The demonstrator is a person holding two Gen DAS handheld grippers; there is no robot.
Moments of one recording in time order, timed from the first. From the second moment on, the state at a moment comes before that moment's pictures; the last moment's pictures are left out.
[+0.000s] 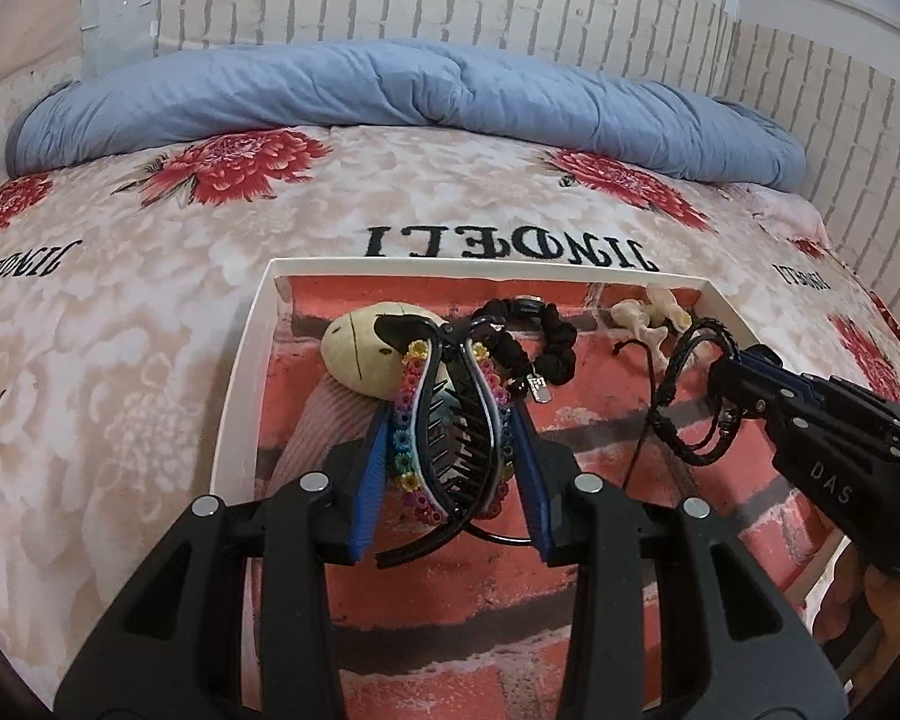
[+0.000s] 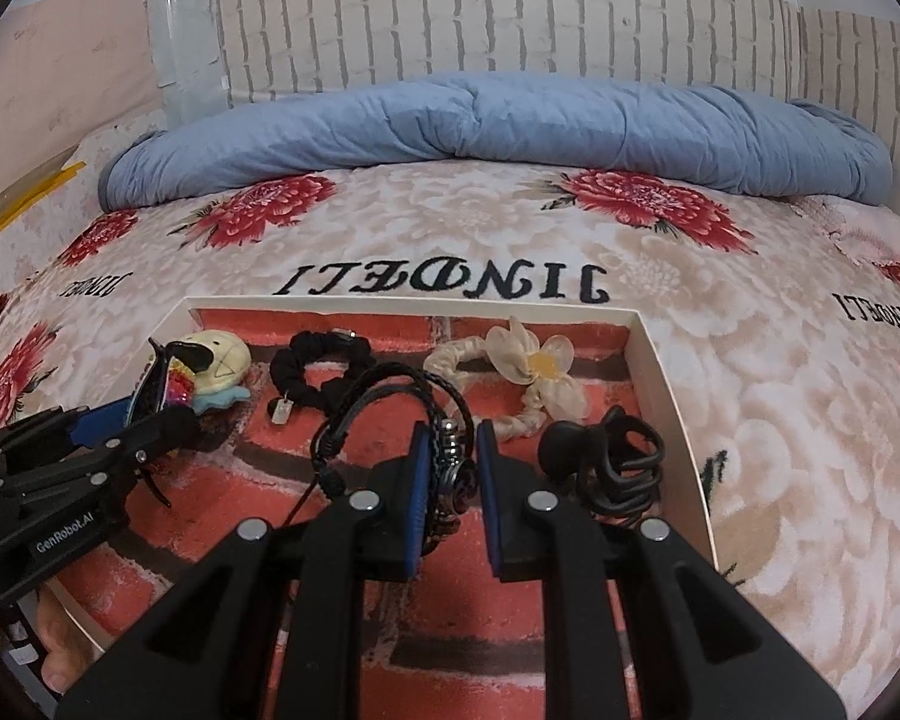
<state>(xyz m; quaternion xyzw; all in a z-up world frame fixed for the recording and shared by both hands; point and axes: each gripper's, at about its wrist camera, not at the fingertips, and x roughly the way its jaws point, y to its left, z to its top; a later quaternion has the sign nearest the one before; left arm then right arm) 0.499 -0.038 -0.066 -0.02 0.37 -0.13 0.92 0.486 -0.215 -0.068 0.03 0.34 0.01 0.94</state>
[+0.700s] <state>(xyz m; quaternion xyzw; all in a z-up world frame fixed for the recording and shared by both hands) 0.497 -0.035 -0.069 -0.03 0.38 -0.12 0.92 0.489 -0.220 -0.082 0.05 0.37 0.01 0.93</state>
